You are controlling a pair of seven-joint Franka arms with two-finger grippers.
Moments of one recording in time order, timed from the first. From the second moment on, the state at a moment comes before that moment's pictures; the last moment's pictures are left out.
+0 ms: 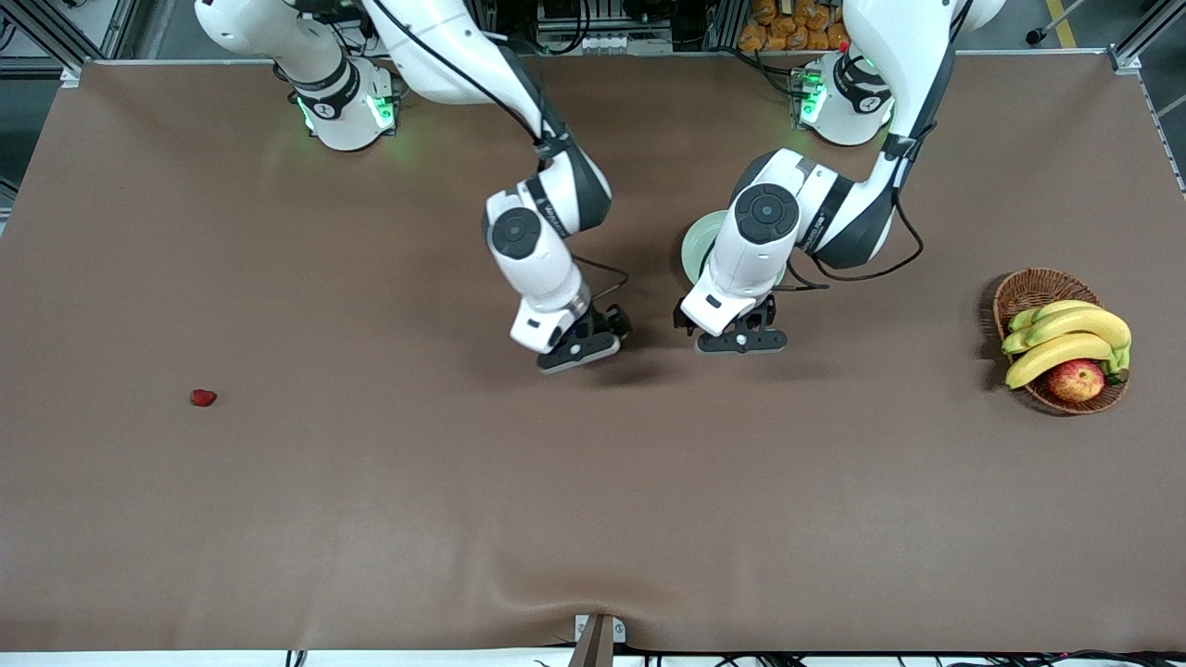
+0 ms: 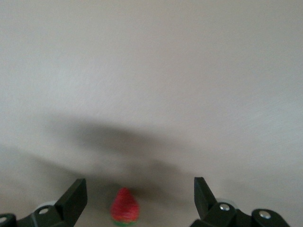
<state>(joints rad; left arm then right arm) -0.57 0.38 -0.01 -1.95 0.04 2.36 -0.63 1.08 0.71 -0.43 -1.66 0.65 2.55 0.04</state>
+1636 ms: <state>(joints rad) -0.74 0.76 -0.06 -1.58 -0.04 2.37 -0.68 0.54 0.60 -0.83 -1.84 0.46 2.07 -0.33</state>
